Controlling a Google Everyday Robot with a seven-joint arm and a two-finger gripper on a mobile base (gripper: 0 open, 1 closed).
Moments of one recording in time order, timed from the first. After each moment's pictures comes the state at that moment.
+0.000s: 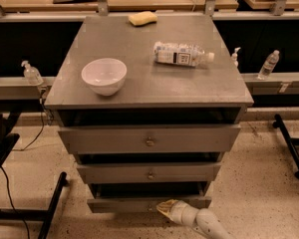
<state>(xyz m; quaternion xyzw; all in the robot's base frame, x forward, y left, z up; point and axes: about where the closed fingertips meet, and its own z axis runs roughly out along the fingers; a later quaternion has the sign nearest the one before) 0.550 -0.081 0.165 -0.48 0.73 0.15 0.47</state>
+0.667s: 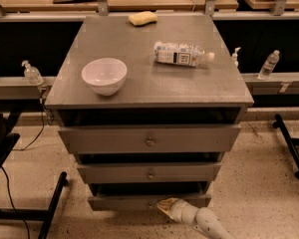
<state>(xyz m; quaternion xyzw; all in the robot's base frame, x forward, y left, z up) 0.558 -0.081 0.164 -0.47 0.73 0.15 0.48</state>
